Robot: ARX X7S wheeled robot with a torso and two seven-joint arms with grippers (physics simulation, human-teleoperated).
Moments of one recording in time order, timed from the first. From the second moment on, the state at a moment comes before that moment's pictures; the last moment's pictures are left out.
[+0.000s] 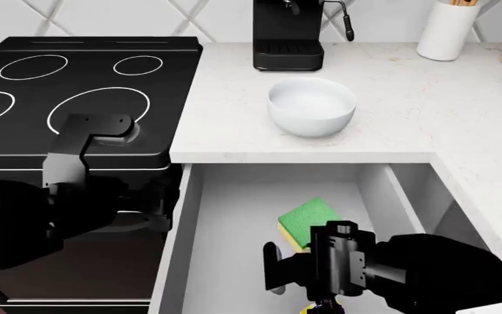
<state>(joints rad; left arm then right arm) -1.01 -0.83 0.49 0.16 -1.98 -1.13 -0.84 1.24 0.19 -2.04 0.69 0.54 0.58 -0.87</state>
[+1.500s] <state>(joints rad) -1.05 -0.86 0.50 0.18 -2.02 -1.10 -0.87 1.59 0.49 -1.84 0.03 0.74 0.88 -0.66</state>
